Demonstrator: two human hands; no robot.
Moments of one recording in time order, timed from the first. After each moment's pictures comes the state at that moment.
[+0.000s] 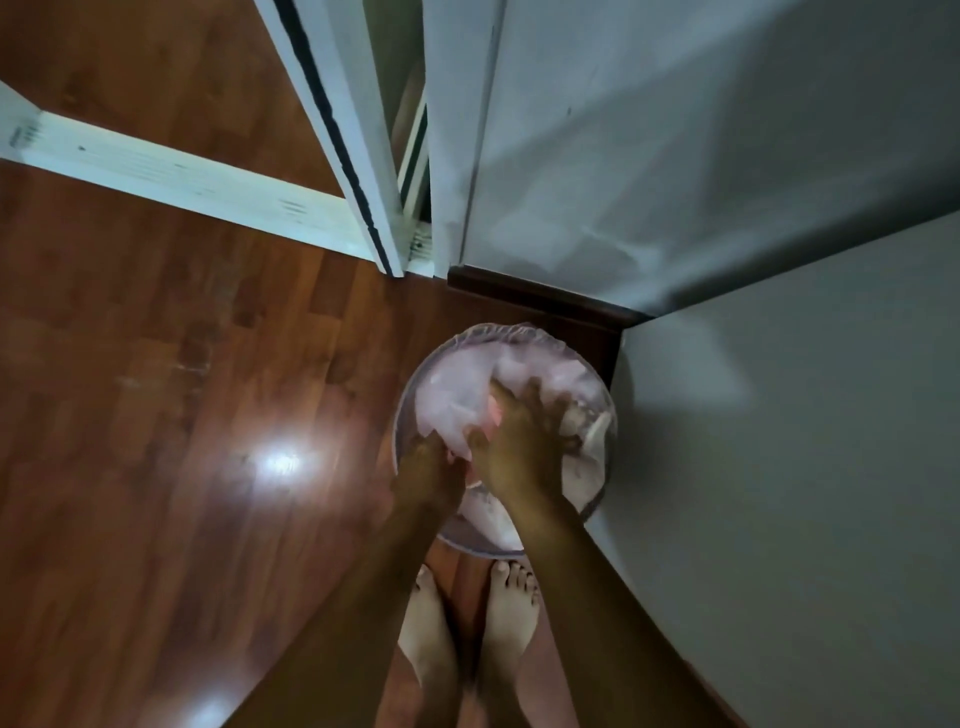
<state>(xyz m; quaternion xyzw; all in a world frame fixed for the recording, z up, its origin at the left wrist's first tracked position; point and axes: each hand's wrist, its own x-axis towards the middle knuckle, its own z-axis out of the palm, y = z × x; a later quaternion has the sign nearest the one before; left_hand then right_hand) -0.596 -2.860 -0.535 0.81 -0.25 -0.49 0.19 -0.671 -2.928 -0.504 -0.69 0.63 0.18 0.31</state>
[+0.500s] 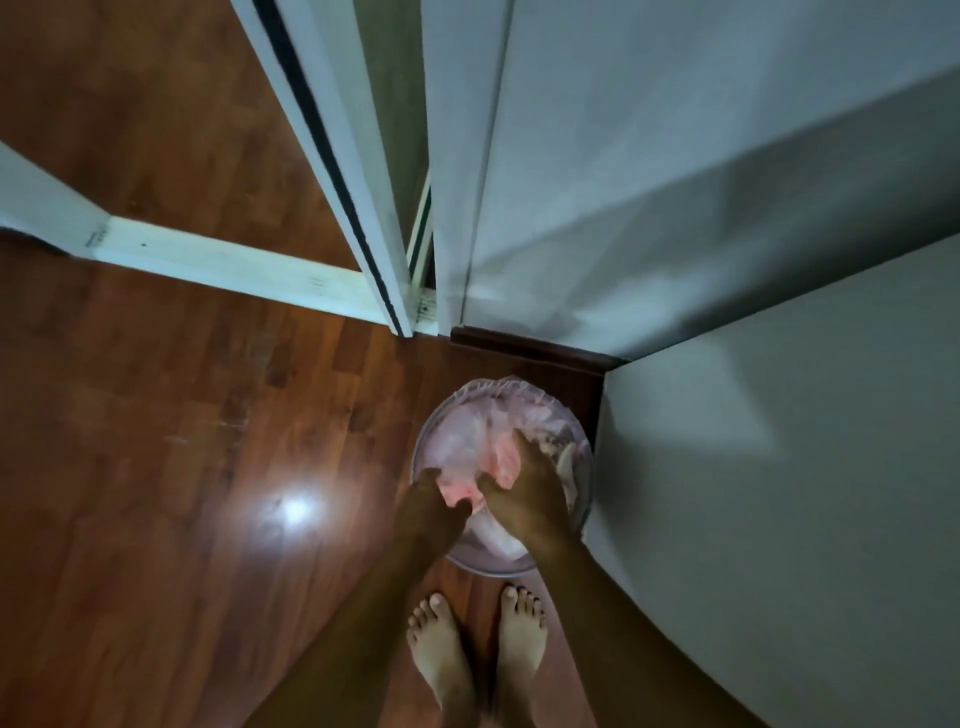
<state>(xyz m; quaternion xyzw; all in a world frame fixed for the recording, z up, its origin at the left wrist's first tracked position) -0.576 -2.856 -0.463 0.80 -0.25 -0.54 0.09 -0.684 -2.923 -0.439 -0.61 0.65 0.09 0.44</state>
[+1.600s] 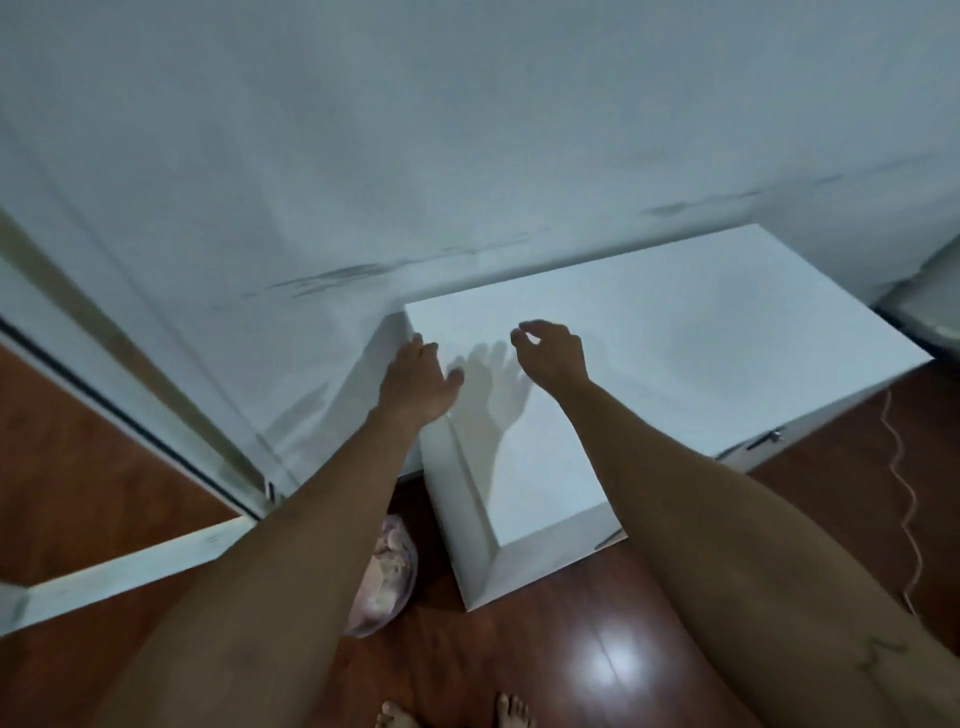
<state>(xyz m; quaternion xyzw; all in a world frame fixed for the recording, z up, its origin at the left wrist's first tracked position) -0.807 -2.977 0.055 0.65 -0.71 -0.25 0.12 -0.990 -2.974 0.083 -0.57 0.74 -0.25 0.25</state>
